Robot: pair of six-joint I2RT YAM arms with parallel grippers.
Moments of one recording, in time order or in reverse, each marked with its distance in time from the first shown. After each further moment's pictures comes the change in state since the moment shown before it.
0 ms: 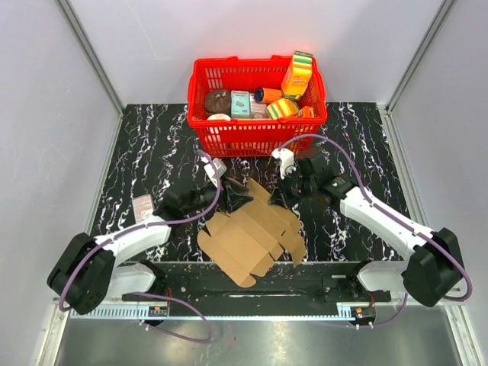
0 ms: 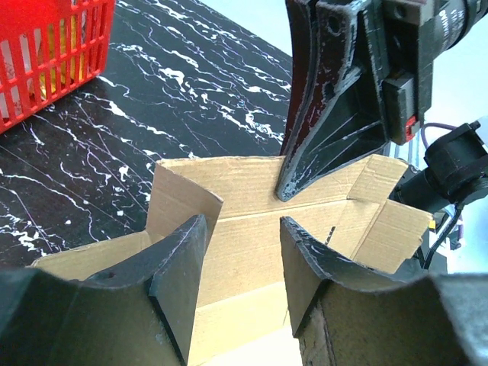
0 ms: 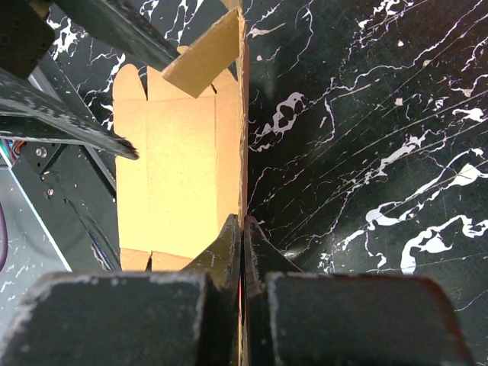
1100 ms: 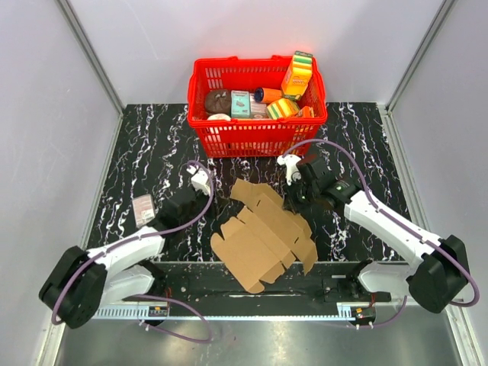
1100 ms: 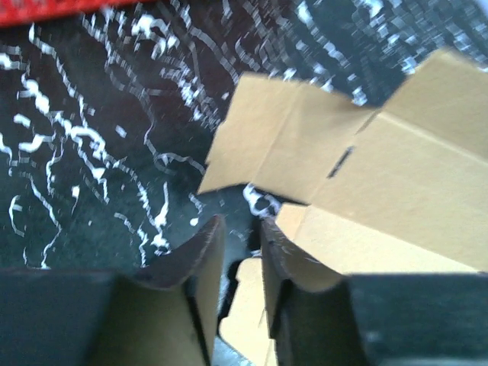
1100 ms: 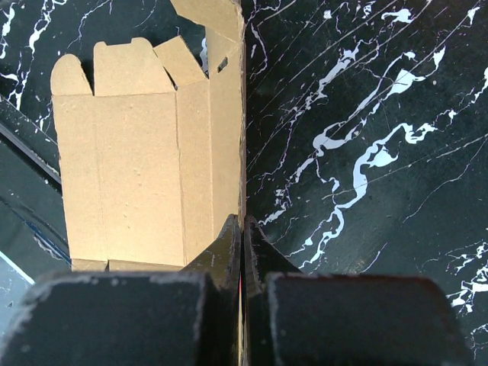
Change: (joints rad) left arm -0.005 -0.151 -0.122 -0.271 -0.466 -0.003; right arm 0.029 -0.048 0.002 -0.189 0.227 0.002
